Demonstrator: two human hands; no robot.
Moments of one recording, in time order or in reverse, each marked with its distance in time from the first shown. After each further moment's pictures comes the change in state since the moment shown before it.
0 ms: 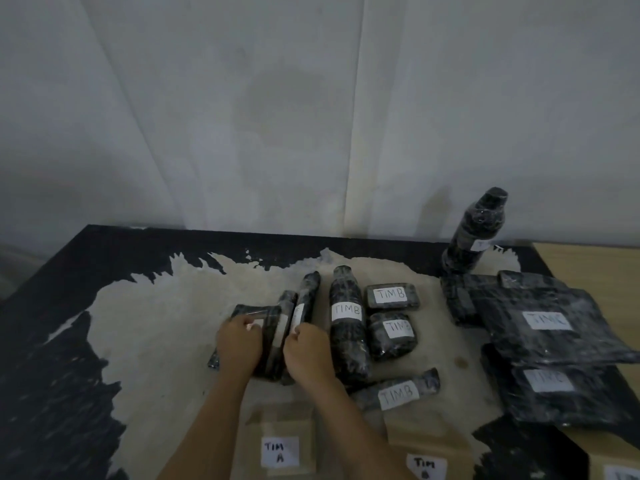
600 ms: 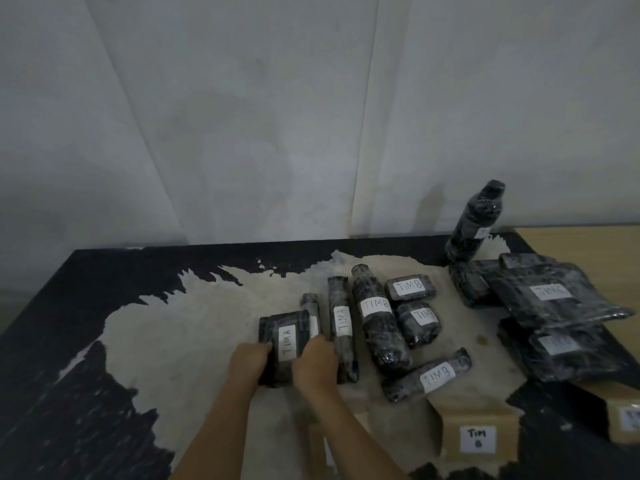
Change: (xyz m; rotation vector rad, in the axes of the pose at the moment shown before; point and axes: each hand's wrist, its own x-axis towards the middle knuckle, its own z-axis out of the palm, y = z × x) left_hand 0.043 -0.055 -0.021 -0.272 -0.417 -0.381; right_hand -0.003 -0.034 0.078 -0.128 0.206 0.263
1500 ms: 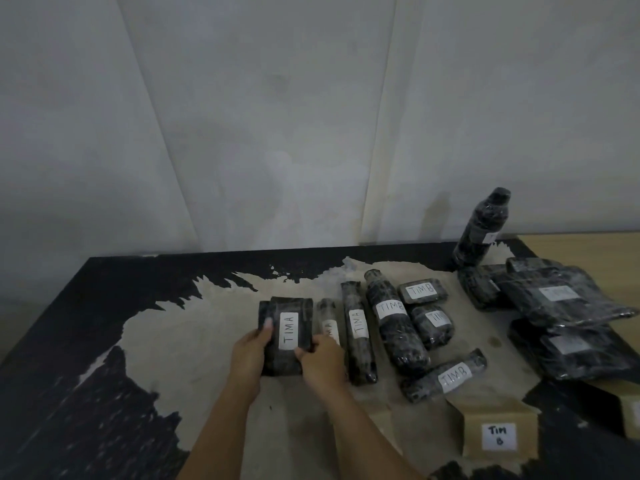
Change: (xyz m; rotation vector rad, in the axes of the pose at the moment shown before) left_hand -0.025 0.003 -0.042 -0.503 -0.153 0.217; right_hand -0.018 -0.017 0.007 0.345 0.003 -0.123
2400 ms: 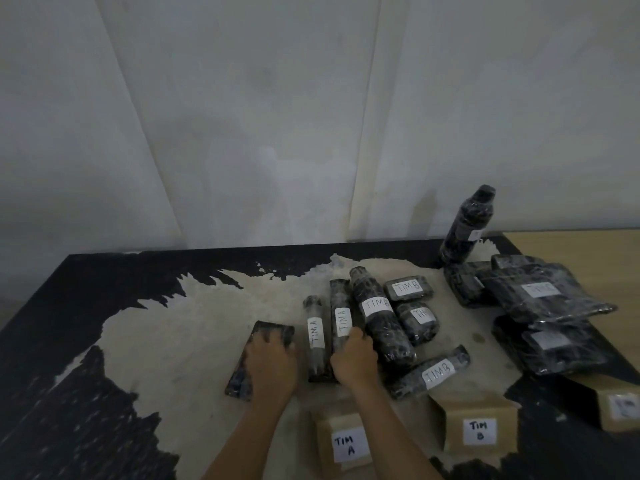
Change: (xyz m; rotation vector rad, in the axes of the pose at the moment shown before) left_hand -0.011 -0.034 0.046 1.174 0.162 0.334; right_hand 0.022 0.039 -0.057 -0.368 0.060 0.161
